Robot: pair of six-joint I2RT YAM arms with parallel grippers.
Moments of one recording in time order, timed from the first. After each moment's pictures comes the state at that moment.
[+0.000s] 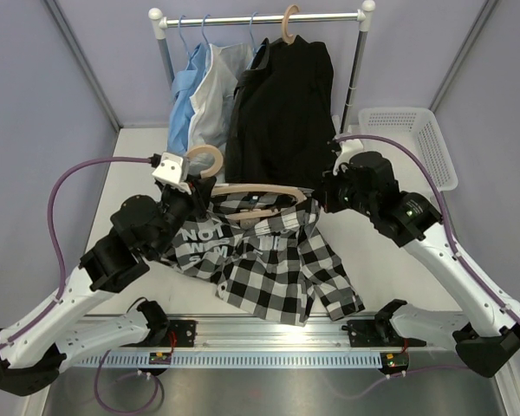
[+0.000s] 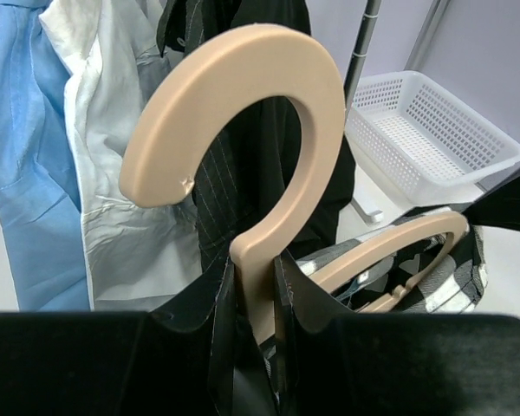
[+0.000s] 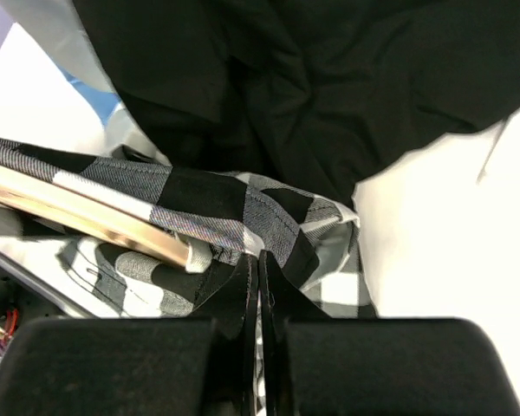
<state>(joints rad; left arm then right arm) -0.88 0.79 1.07 -0.28 -0.45 -0.10 0.64 1.12 1.30 -0.69 0.05 0.28</state>
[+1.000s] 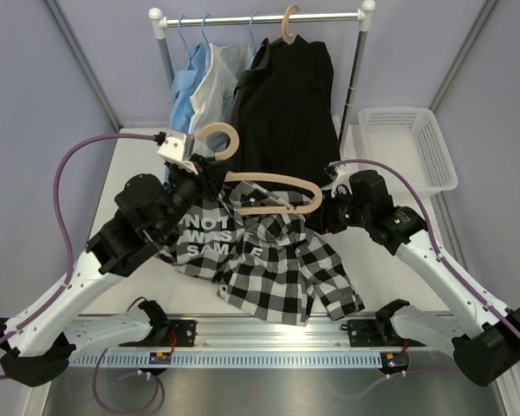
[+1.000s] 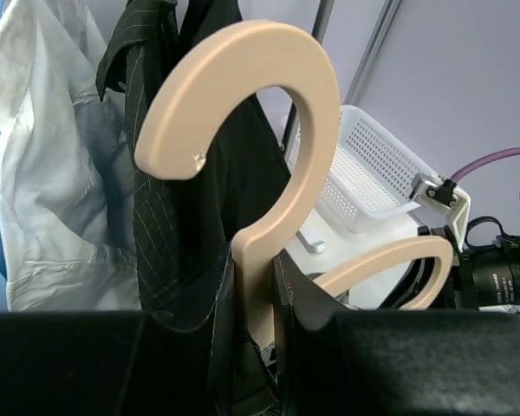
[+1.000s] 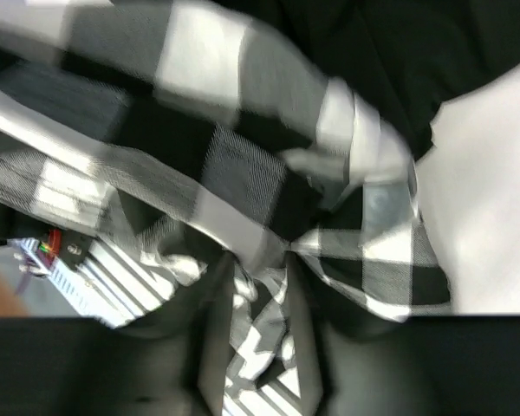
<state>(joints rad) -0.85 0.92 1.21 -0.23 -0.30 -0.20 0.51 1.06 0.98 -0.55 -0.33 0.31</state>
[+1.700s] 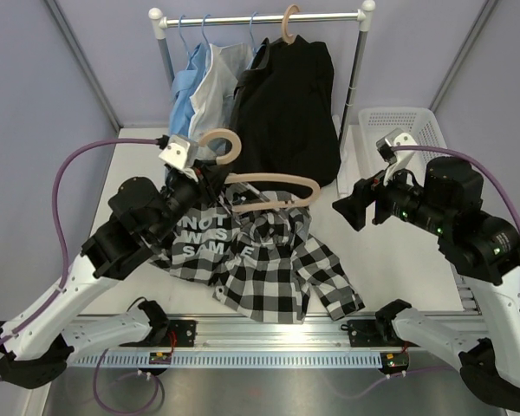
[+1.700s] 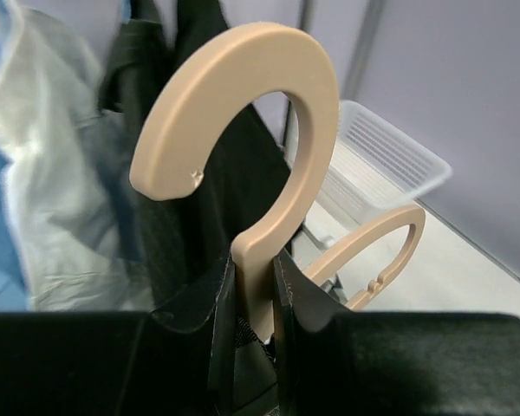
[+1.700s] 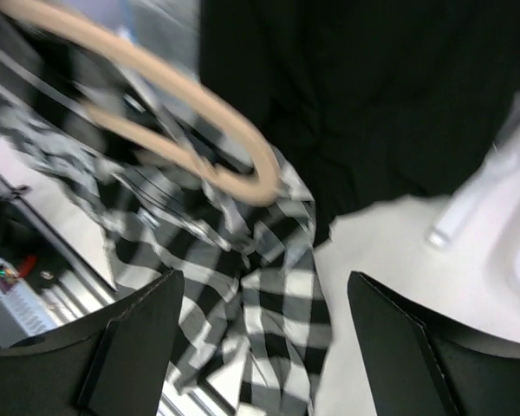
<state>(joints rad) -0.86 0.89 1.21 -0.25 -0.25 -0.10 0.50 0.94 1.54 -0.98 -0.21 0.03</state>
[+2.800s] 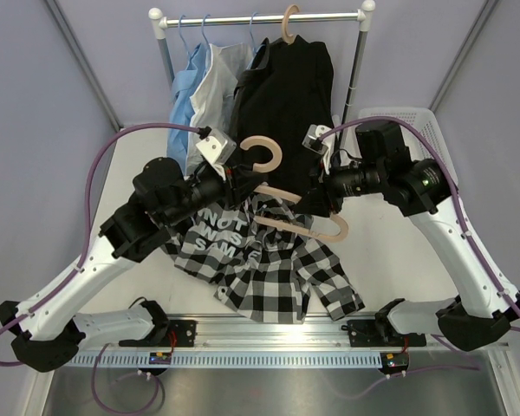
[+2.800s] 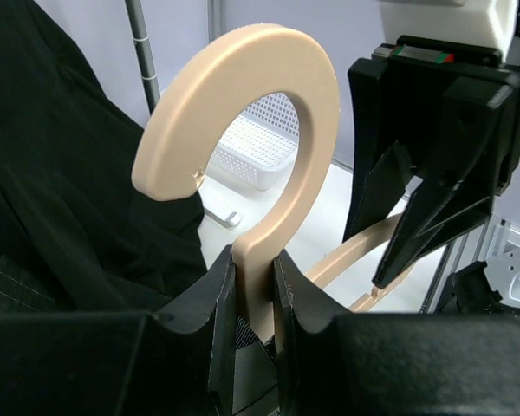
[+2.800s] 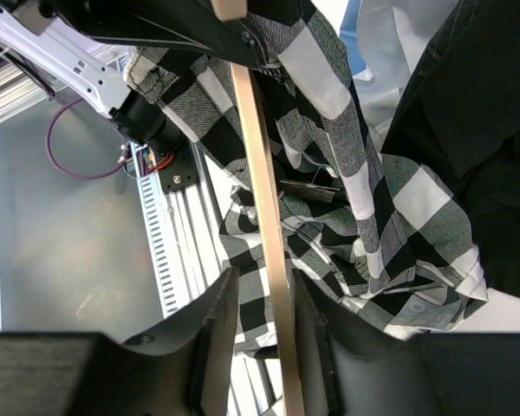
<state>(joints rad) -0.86 1.06 1.33 -0.28 0.11 -0.10 0.58 1.29 1.72 -1.05 -0.71 -0.16</state>
